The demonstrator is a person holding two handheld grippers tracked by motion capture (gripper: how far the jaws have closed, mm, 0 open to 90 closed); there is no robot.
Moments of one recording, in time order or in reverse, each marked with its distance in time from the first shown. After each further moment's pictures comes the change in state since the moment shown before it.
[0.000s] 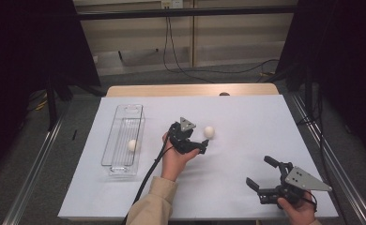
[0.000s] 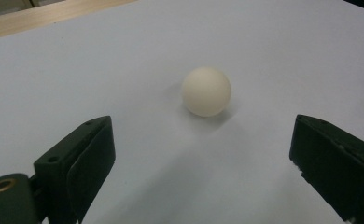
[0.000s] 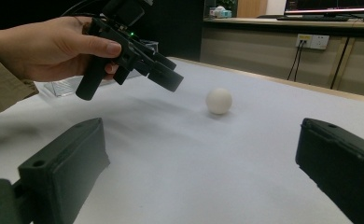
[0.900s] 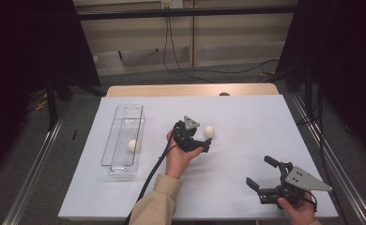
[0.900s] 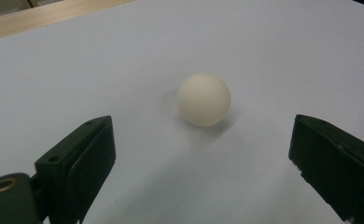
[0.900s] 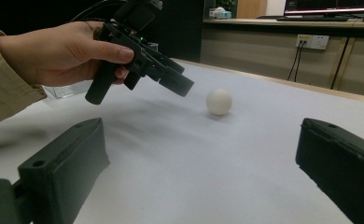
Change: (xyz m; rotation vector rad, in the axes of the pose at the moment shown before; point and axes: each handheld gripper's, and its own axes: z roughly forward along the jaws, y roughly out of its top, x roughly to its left) left arm -0.003 0.005 0.013 0.007 0.007 0.008; right arm 0.000 0.000 0.000 -0.005 0.000 0.010
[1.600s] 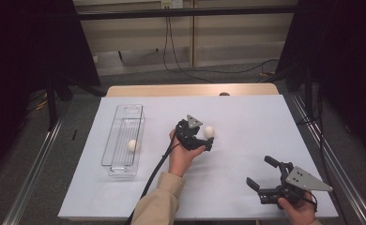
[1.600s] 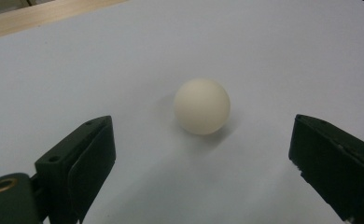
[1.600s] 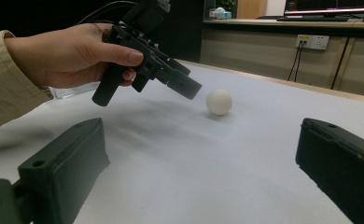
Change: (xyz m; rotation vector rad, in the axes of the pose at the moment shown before) left arm -0.002 0.004 0.010 0.003 0.006 0.001; right arm 0.000 0.000 -0.001 -0.001 0.001 0.000
